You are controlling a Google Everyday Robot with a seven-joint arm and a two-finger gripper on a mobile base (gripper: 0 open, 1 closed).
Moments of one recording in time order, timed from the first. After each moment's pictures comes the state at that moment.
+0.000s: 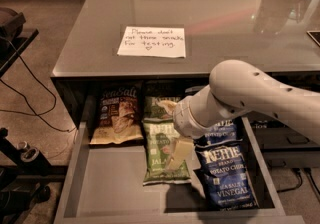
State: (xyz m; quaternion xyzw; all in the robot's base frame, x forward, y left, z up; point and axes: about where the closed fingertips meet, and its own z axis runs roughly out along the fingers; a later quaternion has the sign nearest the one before) arm 0.462 -0.013 0.719 -0.71 0.63 0.17 0.26
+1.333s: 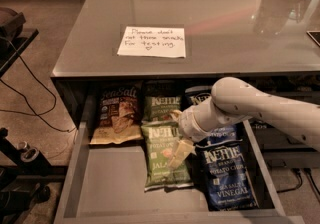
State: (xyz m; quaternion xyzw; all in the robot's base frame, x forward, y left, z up) arm 0.502 -0.026 0.633 -0.66 0.67 0.23 0.25
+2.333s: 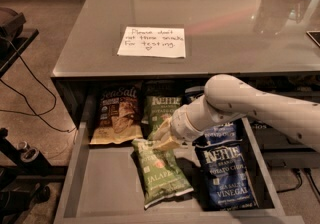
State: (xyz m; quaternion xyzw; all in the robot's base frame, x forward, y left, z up) arm 0.489 0.002 0.646 -0.68 0.64 0.25 0.25
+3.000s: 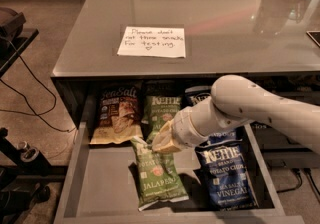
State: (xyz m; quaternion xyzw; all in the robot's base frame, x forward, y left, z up) arm 0.458 0.005 0.680 -0.68 0.63 0.25 0.27
